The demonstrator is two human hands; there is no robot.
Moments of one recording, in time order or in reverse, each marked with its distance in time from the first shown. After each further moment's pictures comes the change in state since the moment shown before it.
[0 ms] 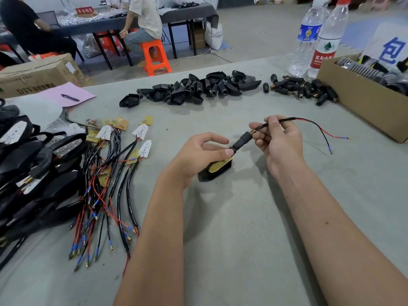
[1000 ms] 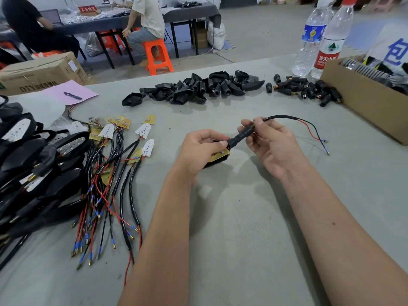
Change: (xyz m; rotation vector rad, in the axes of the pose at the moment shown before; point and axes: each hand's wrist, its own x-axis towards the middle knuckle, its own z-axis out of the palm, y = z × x) left_hand 0.000 0.001 0.007 -0.083 0.189 0.098; right_hand -0.007 -0.005 0.001 0.131 -0.264 0.207
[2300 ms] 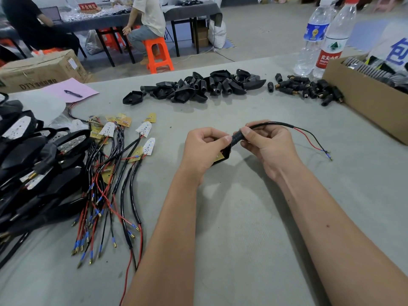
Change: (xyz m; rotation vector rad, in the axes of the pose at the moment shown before) left_hand 0.001 -0.002 0.011 0.026 0.122 0.041; right_hand -0.003 0.012 0.006 -0.261 0.026 -0.114
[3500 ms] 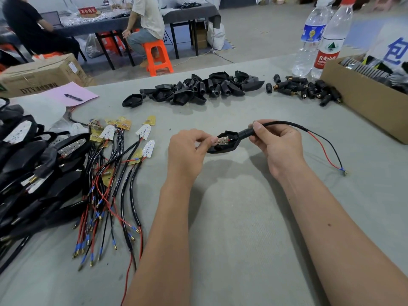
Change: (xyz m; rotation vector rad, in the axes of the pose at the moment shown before) left_hand 0.012 -0.018 -0.026 0.470 0.151 0.423; right_hand 0.009 0.000 -0.012 0.044 0.187 -0.045
